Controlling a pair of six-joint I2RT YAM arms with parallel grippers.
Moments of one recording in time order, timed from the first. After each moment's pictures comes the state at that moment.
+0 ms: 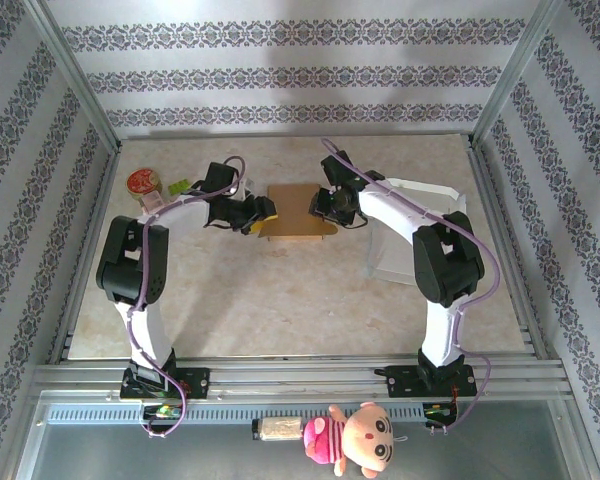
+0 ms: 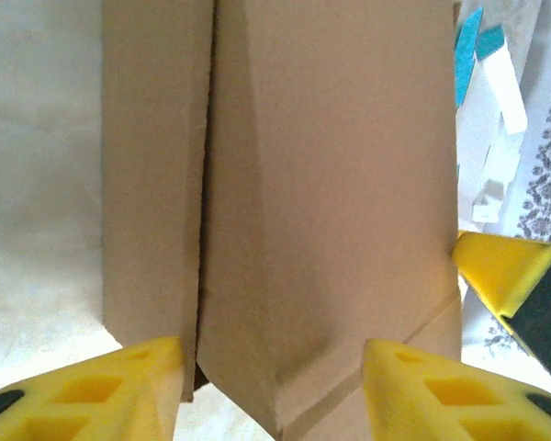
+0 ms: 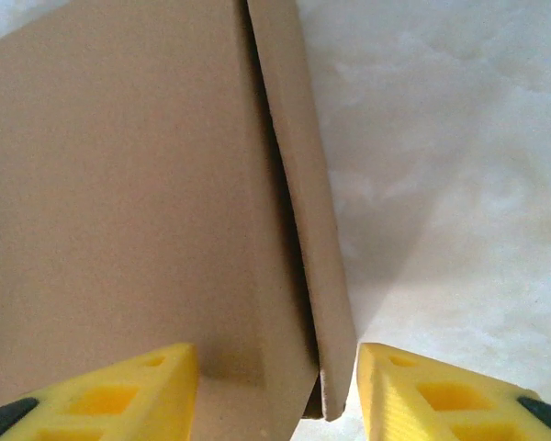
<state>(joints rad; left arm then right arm) -0.24 1.88 1.25 -0.33 0.65 -0.71 0.46 1.94 1.50 -0.65 -0.11 0.74</state>
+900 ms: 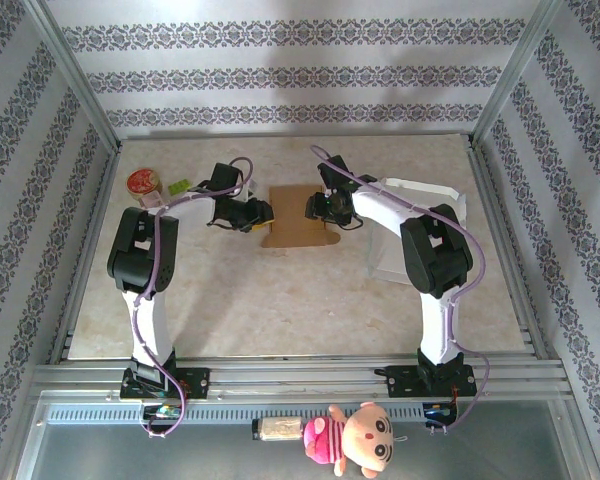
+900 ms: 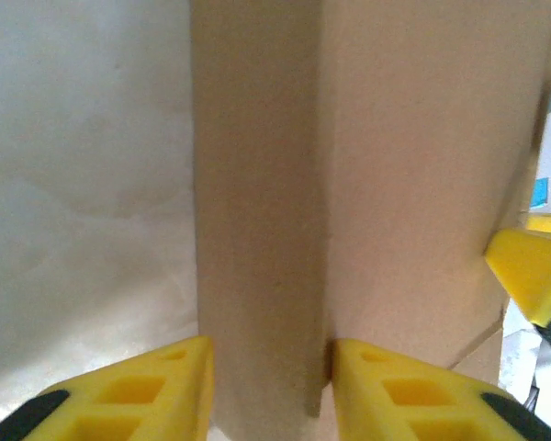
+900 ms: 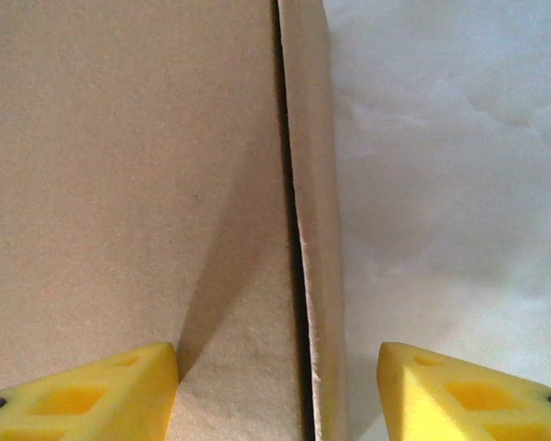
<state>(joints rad) -0.24 2.00 1.31 -0.34 0.58 -0.57 0.45 2.04 1.50 -0.56 -0.11 0.60</state>
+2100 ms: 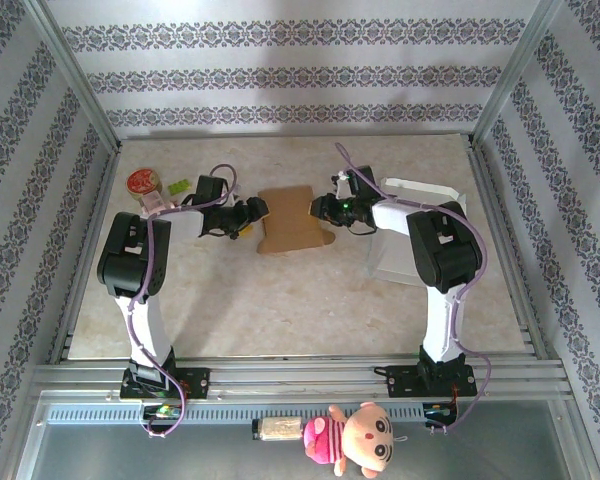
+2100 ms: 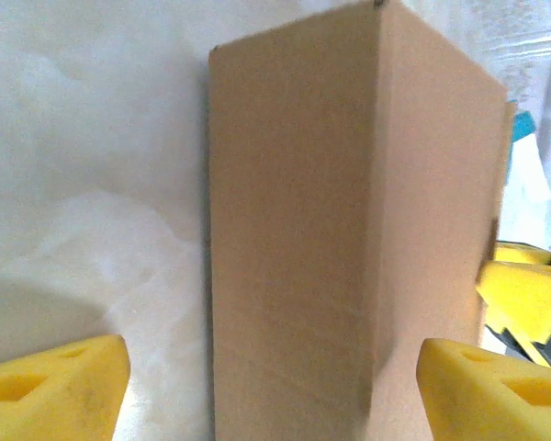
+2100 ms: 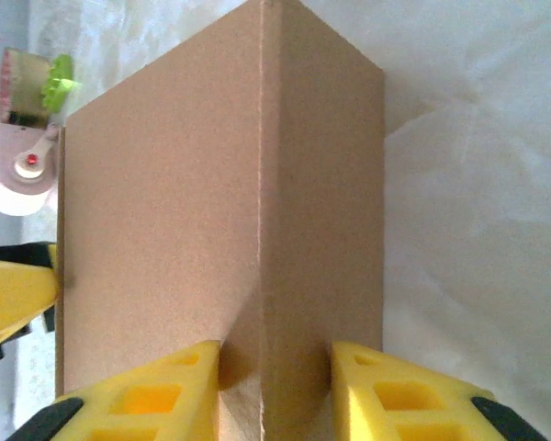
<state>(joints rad) -0.17 1.94 1.09 -0.01 0.62 -0.74 0.30 2.04 1.23 -0.01 -0.63 0.61</state>
